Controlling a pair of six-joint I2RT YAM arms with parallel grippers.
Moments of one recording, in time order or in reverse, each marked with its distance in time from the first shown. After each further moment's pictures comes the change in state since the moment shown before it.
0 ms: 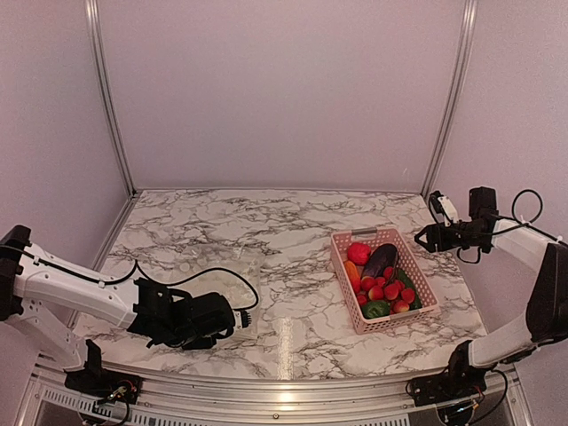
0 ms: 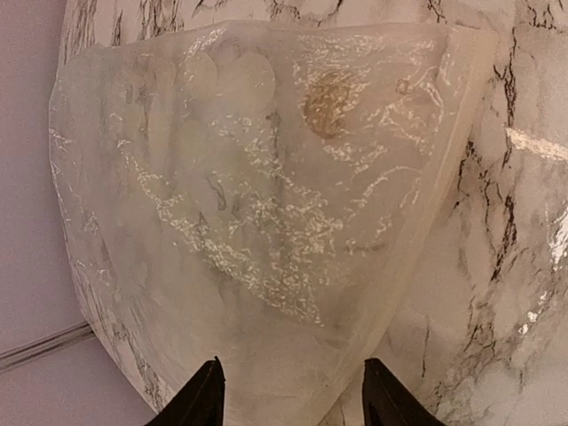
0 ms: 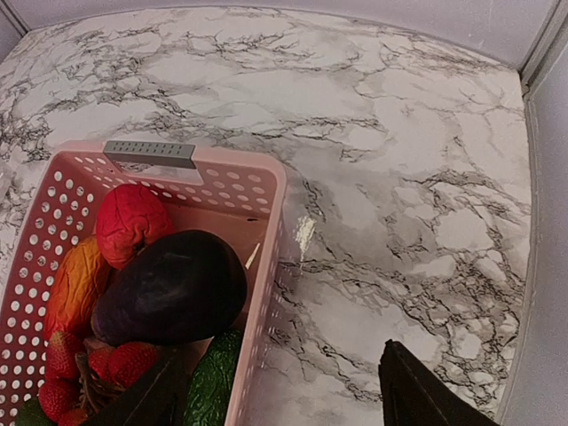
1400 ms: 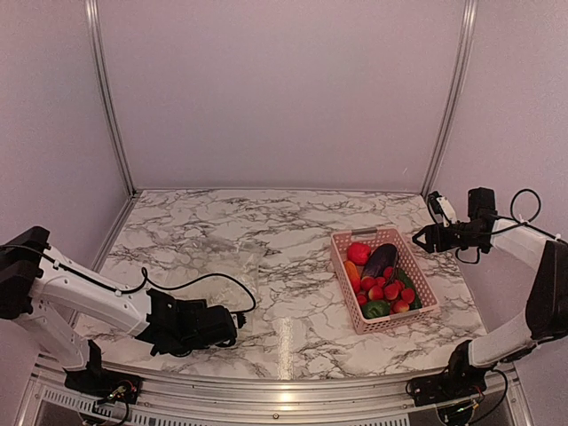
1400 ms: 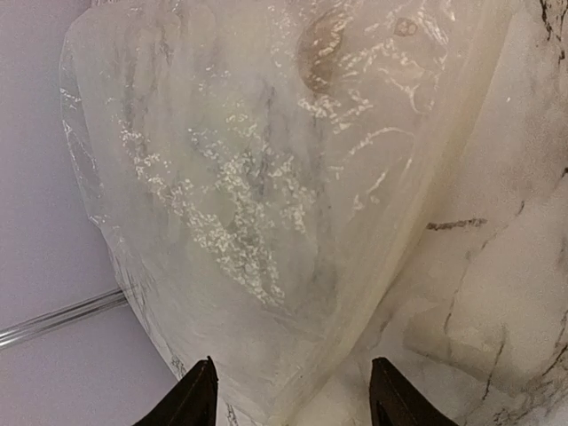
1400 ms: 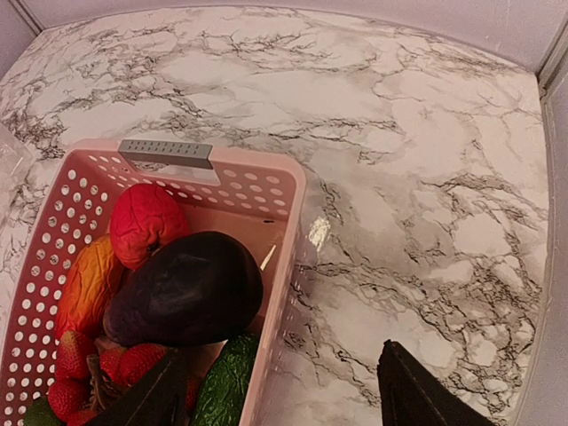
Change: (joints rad) left arm -0.006 0.084 -0.054 0.068 -0.184 -0.022; right arm 0.000 0.016 0.000 0.004 -0.043 0.000
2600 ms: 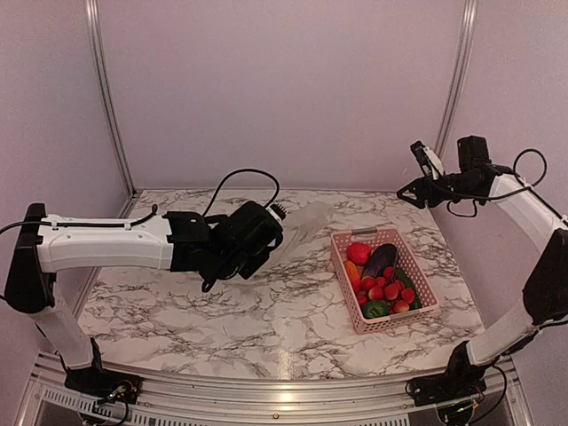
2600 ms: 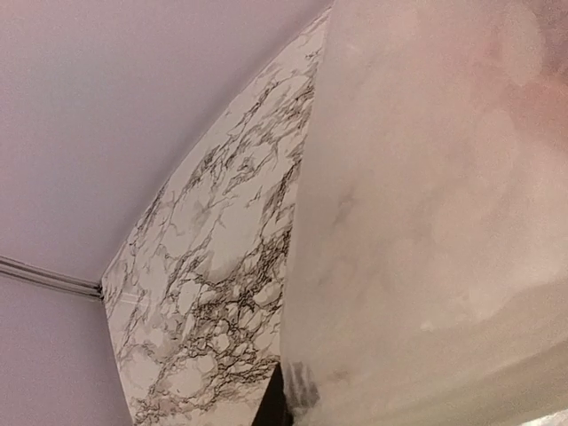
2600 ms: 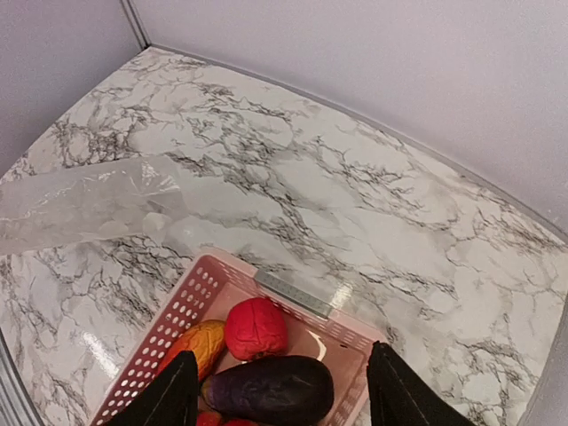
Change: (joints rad) left arm 0.151 0.159 0.627 -0.067 -0.006 -0.247; right arm 0.129 0.106 0.450 -0.244 -0.116 -0.051
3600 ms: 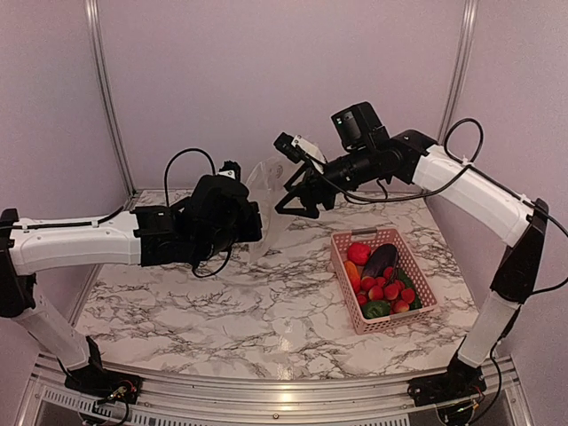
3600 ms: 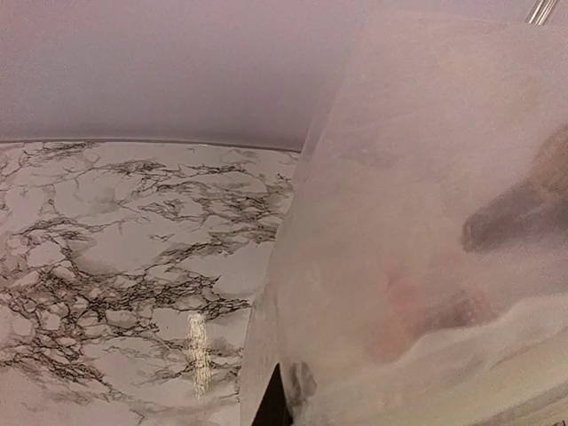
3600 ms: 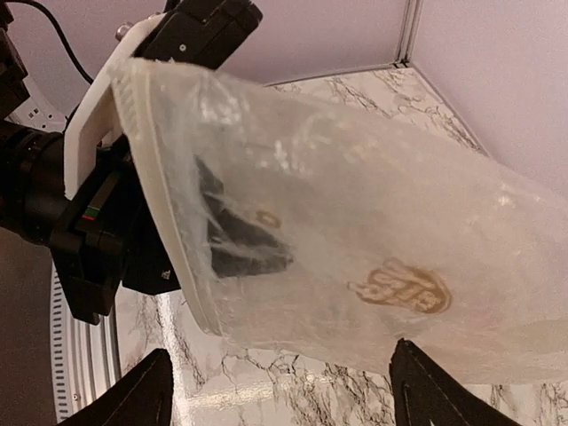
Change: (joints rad) left arm 0.063 -0.152 -0.075 0.330 0.136 -0.671; right arm 0.802 0.276 0.483 -0.129 0.127 0.061
